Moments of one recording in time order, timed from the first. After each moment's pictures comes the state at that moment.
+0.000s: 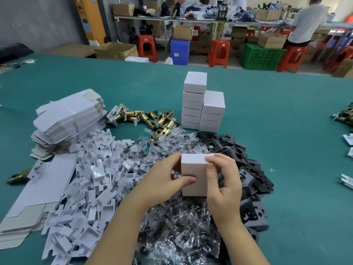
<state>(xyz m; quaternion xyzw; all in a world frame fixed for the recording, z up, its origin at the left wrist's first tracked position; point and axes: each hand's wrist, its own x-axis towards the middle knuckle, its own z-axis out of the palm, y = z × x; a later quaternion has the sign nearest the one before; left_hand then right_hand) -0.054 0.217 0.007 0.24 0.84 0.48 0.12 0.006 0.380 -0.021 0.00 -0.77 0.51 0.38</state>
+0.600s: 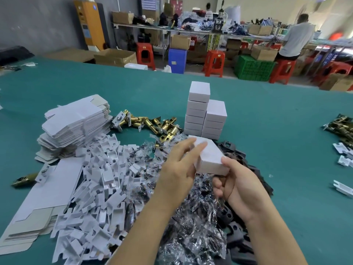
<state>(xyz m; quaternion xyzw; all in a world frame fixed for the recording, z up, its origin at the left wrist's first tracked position) -0.051 0.237 0.006 0.31 0.81 0.43 -0.24 0.006 0.390 0.042 -0.17 -0.53 0.83 0.00</state>
